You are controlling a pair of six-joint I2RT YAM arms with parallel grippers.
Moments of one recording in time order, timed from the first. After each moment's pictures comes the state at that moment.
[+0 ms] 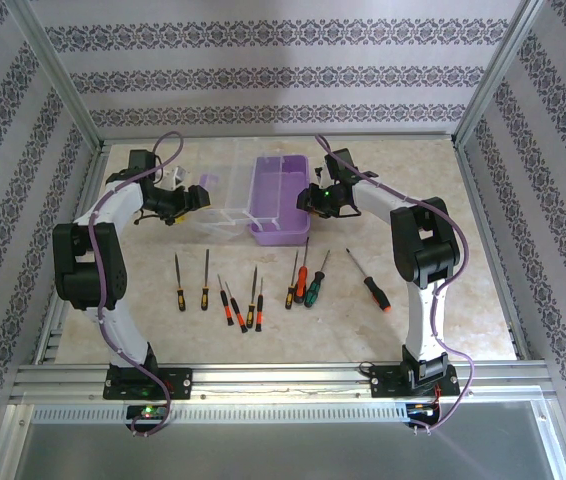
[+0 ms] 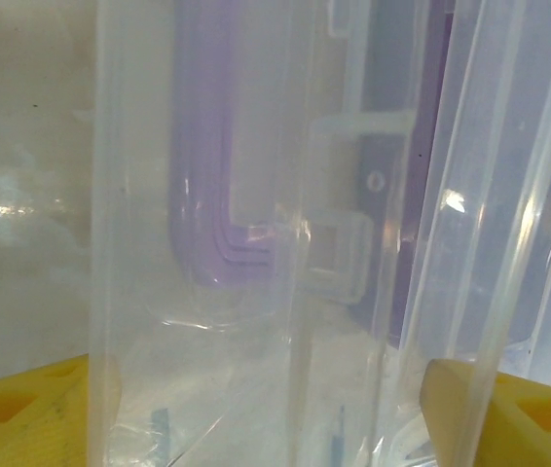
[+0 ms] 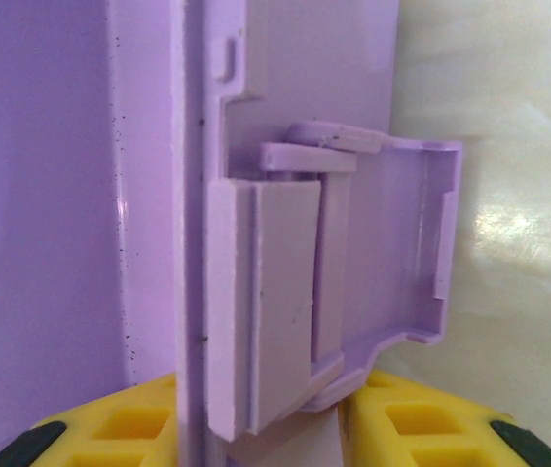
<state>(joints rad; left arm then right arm) 0.09 1.85 1.36 -0.70 0.64 -0.25 0.31 2.10 1.50 -0.44 -0.47 0.54</state>
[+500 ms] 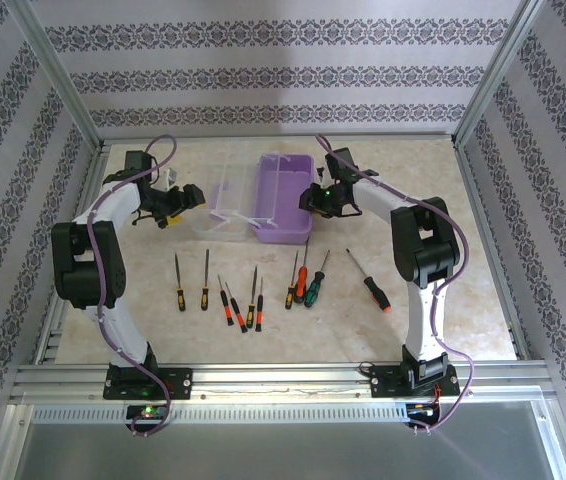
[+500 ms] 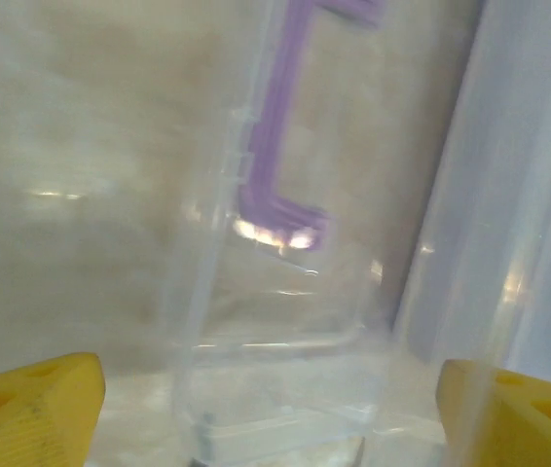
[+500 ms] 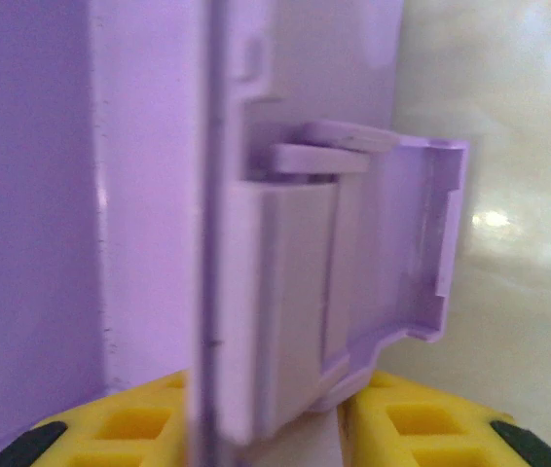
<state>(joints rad) 0.12 1.85 1.36 -0.69 0.55 -0.34 0.30 2.10 1.52 -0.49 -0.43 0.54</state>
